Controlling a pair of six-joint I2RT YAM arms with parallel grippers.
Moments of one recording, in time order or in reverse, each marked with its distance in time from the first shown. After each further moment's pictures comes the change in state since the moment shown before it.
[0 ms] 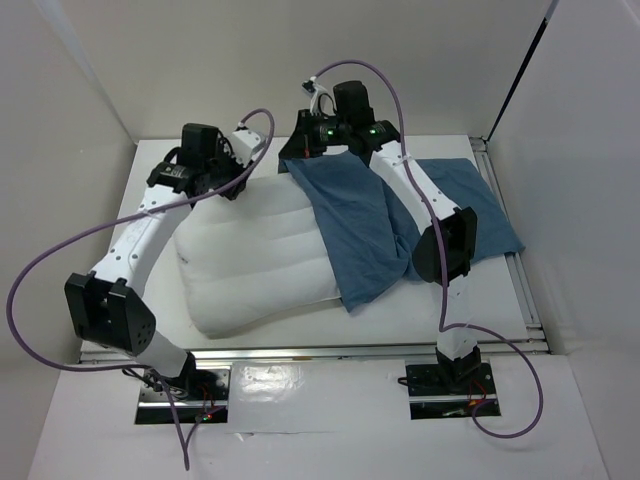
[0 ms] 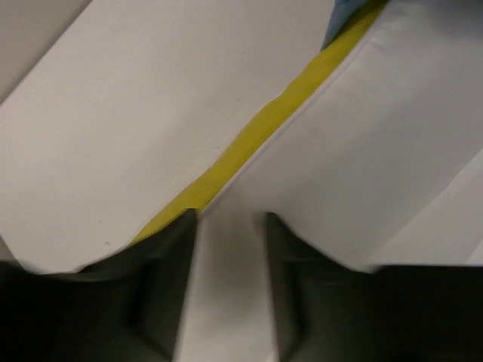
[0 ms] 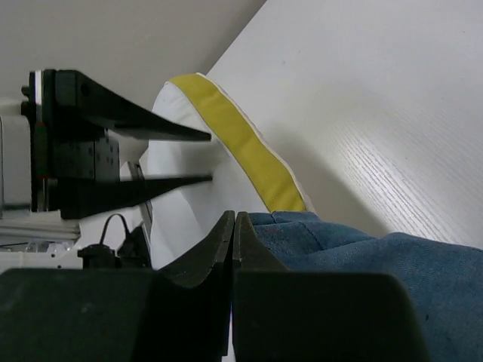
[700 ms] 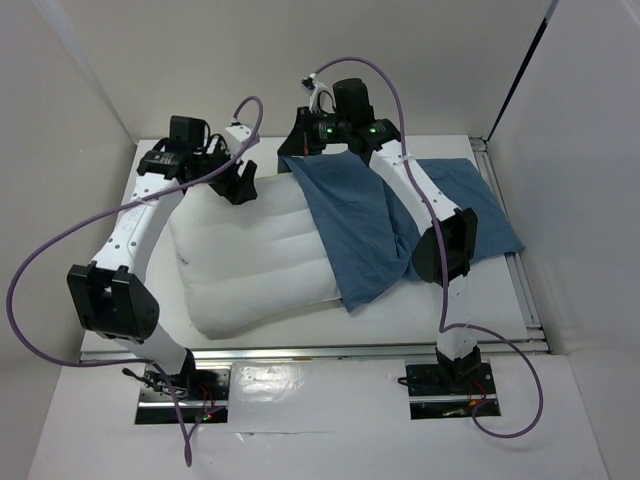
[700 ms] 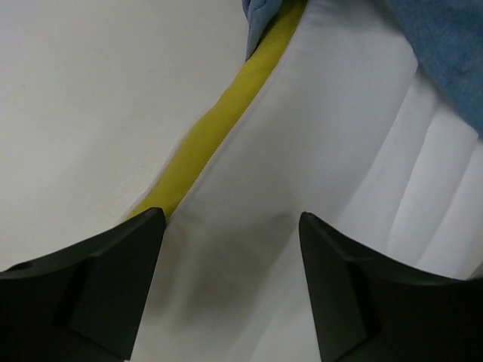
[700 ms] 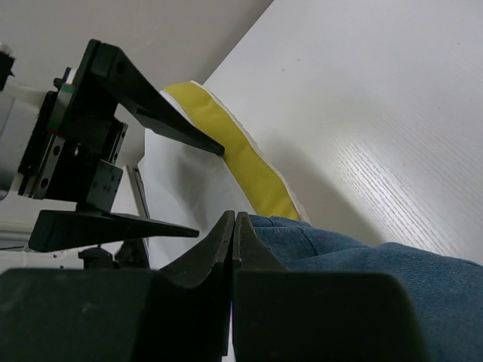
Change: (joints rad) left arm 0.104 0.085 0.126 -0.153 0.383 0.019; right arm 0.011 0.000 0.023 -0.005 0.020 -0.003
